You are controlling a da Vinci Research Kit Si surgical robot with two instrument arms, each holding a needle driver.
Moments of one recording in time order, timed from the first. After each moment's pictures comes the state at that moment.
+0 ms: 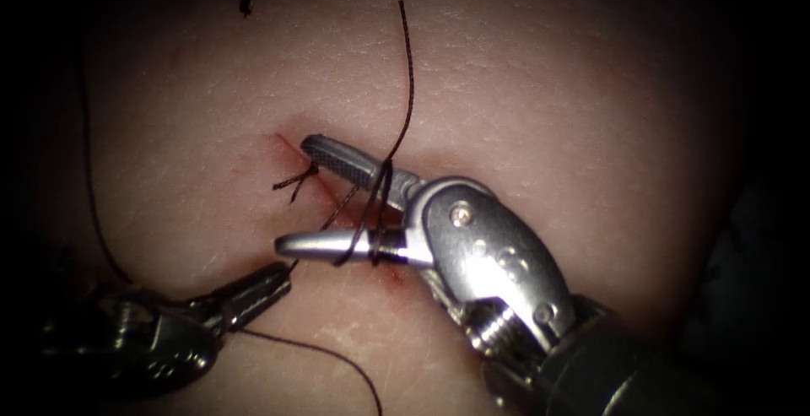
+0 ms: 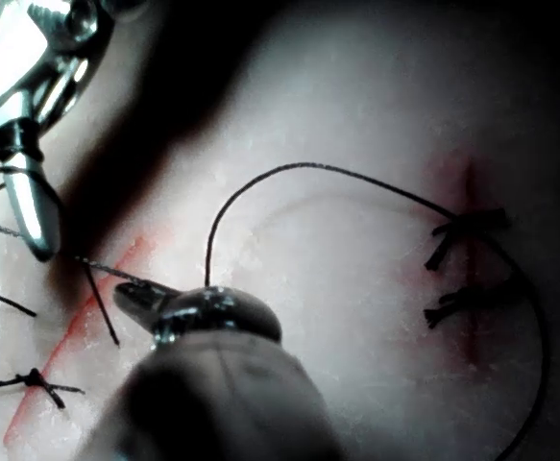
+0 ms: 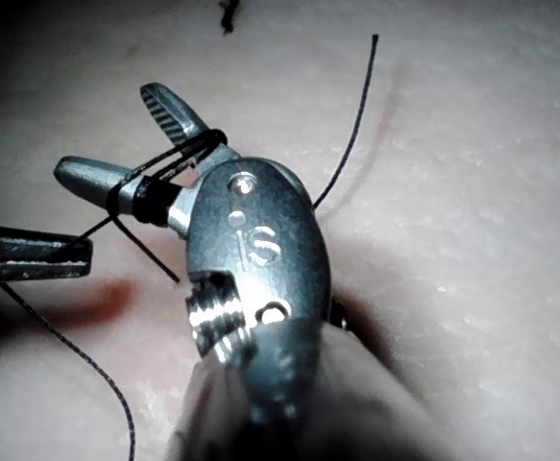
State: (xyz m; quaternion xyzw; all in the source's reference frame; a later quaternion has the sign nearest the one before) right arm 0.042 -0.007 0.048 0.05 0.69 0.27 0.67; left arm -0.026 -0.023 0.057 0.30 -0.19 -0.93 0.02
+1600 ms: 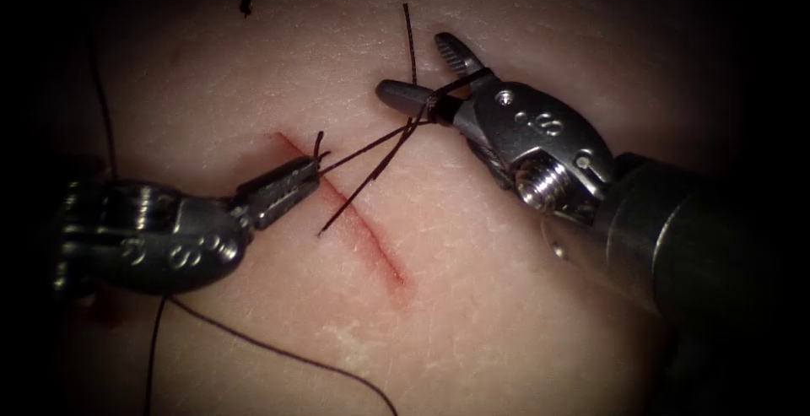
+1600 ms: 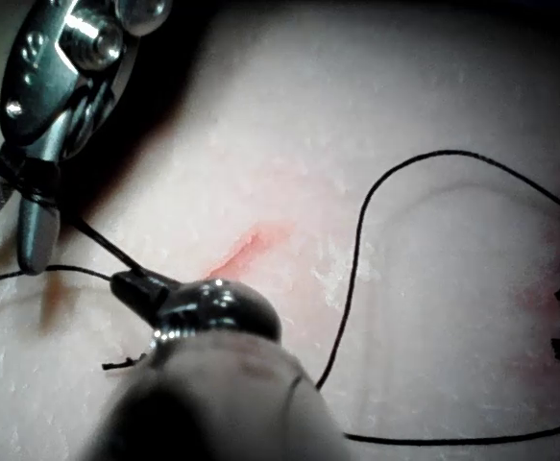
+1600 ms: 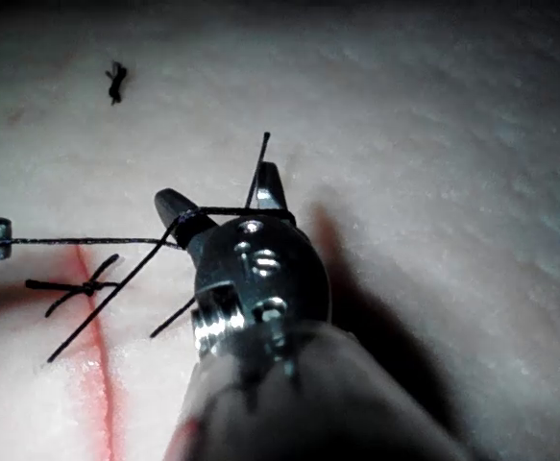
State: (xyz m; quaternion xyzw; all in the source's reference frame) right arm 0.038 0.001 0.056 -0.02 0.44 0.50 0.75; left arm -0.027 -0.015 0.058 0.31 -0.20 -0.93 -0.04
